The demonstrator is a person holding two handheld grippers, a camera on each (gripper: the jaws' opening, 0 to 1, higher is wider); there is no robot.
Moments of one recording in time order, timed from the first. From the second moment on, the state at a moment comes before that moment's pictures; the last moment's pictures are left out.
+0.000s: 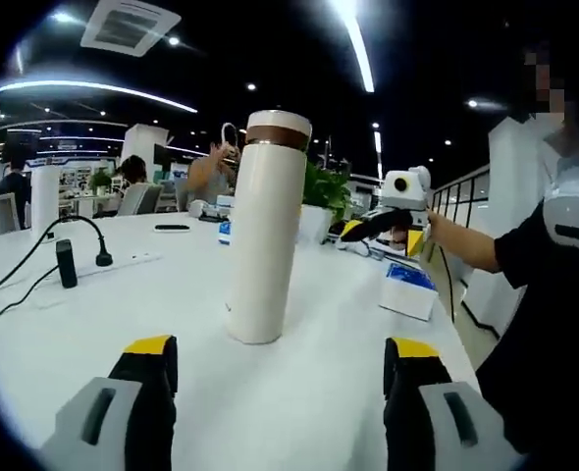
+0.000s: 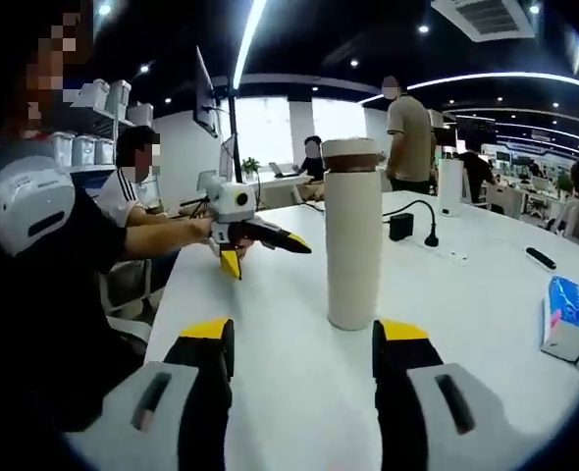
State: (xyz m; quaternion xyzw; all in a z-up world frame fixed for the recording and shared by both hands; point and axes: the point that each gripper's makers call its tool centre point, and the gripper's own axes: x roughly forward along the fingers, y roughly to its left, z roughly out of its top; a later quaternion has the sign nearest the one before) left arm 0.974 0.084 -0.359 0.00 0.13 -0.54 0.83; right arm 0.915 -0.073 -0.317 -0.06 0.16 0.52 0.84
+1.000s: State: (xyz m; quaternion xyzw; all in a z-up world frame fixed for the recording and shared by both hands) left arm 1.009 0.058 -0.372 -0.01 0.11 -0.54 0.83; right arm 0.932 -0.076 -0.319 -0.03 0.13 0.52 0.84
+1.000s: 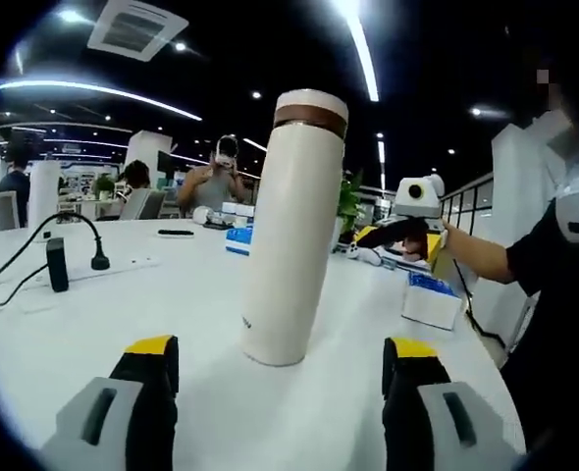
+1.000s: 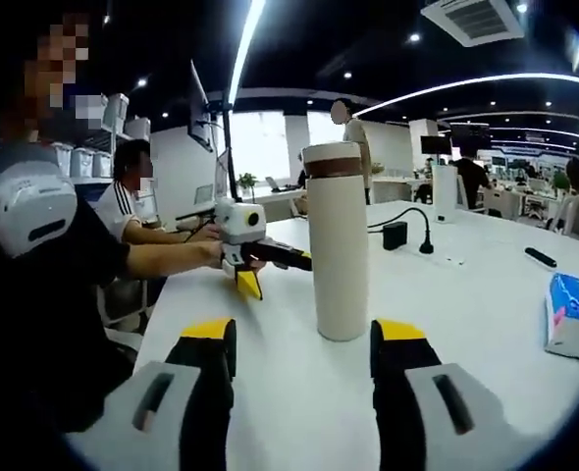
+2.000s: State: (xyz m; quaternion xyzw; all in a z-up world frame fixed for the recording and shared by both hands) left arm 1.004 0.021 -0.381 0.00 0.11 -0.56 0.82; right arm 0.936 -0.077 -0.328 -0.02 0.13 0.52 0.84
